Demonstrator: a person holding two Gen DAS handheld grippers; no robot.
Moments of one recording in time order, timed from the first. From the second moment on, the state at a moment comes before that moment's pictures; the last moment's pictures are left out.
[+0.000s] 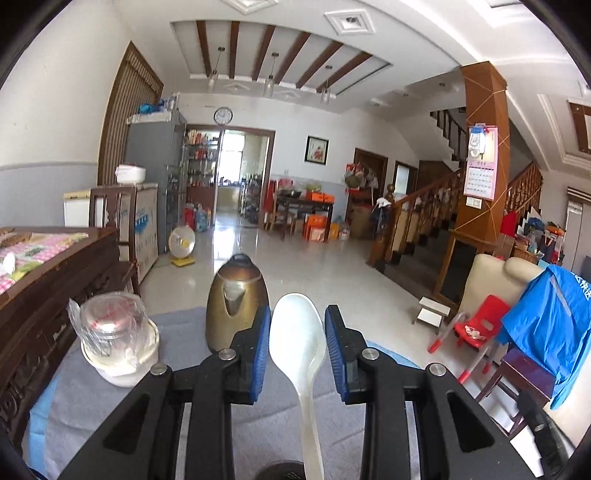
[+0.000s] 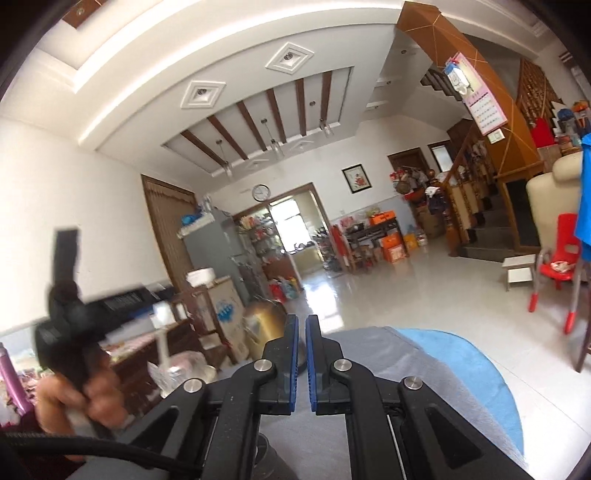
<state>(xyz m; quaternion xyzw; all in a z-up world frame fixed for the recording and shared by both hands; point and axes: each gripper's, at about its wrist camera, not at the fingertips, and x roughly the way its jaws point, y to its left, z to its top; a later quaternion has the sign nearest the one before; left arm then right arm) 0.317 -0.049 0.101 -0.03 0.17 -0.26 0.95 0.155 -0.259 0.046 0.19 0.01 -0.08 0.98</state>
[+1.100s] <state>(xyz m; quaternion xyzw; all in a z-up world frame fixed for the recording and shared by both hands) 0.310 -0.069 0.005 -0.01 0.17 -0.12 0.98 0.100 -0.312 -0.005 0.20 0.07 -0.15 0.97</state>
